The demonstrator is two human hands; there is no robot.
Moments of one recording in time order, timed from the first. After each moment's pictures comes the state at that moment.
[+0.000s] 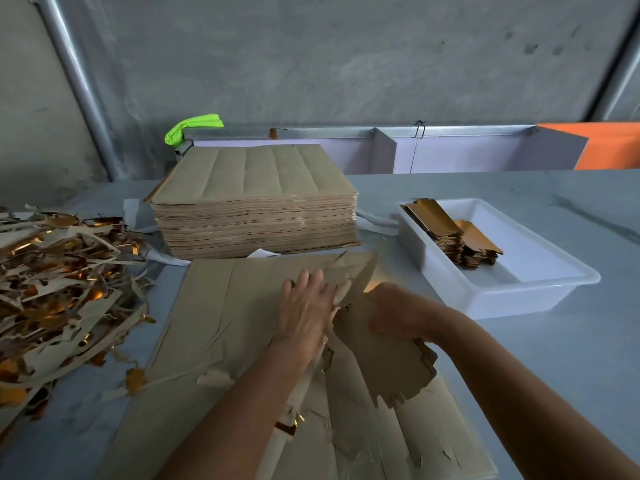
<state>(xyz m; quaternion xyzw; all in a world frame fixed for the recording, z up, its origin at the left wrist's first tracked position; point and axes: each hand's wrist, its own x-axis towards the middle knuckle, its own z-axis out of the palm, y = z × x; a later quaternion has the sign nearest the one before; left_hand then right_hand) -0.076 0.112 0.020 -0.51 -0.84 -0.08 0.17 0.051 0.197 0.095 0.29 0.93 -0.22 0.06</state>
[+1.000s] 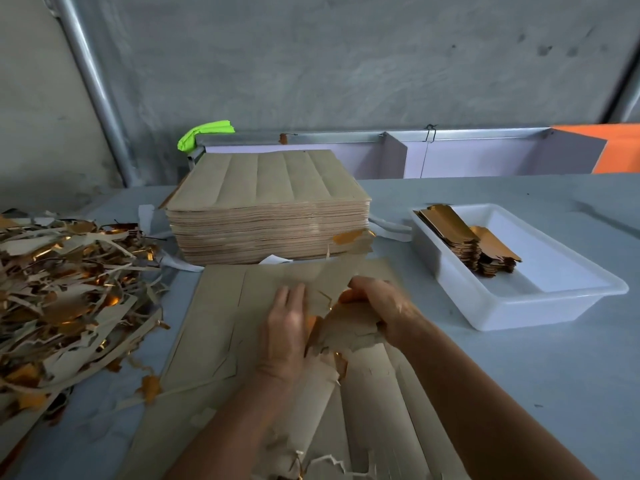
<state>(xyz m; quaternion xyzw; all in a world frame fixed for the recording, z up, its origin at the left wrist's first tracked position) -0.081 0.069 0.027 -0.43 -0.78 -0.40 0.21 0.001 0.187 0.075 0.46 0.59 -0.64 -0.13</state>
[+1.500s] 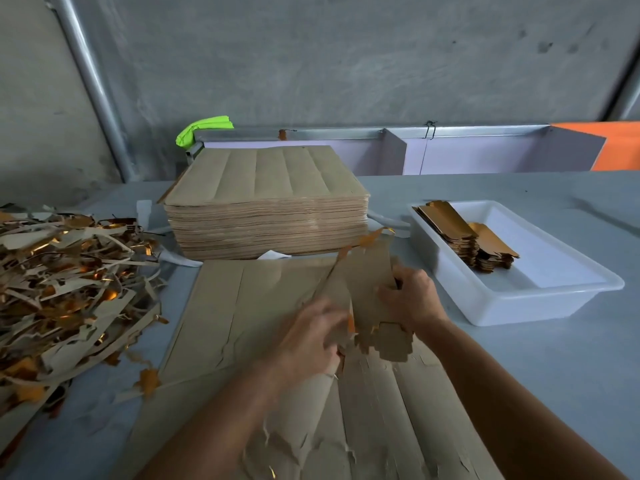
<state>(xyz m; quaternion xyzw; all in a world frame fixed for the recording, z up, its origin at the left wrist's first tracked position) -0.088 0.073 0.014 -0.60 -0.77 -0.23 0.03 0.030 0.216 0.060 0.39 0.81 -0.35 -0.26</state>
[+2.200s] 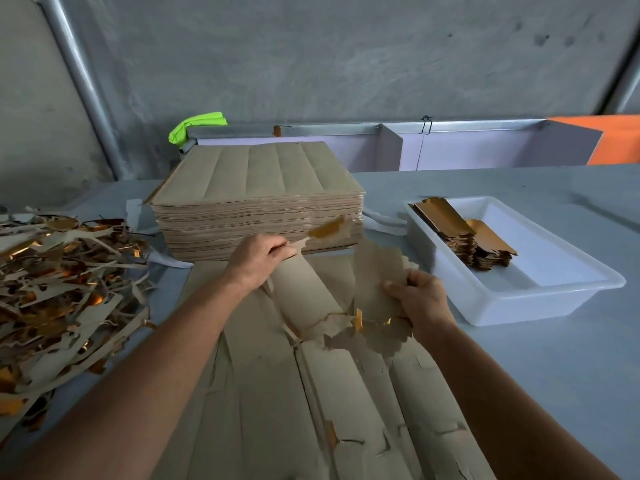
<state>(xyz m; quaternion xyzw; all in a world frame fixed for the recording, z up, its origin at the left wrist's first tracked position) -0.181 0.103 0.075 -0.49 -0.79 -0.36 -0.01 0.036 0.230 0.047 0.42 0.61 -0.60 -0.31</state>
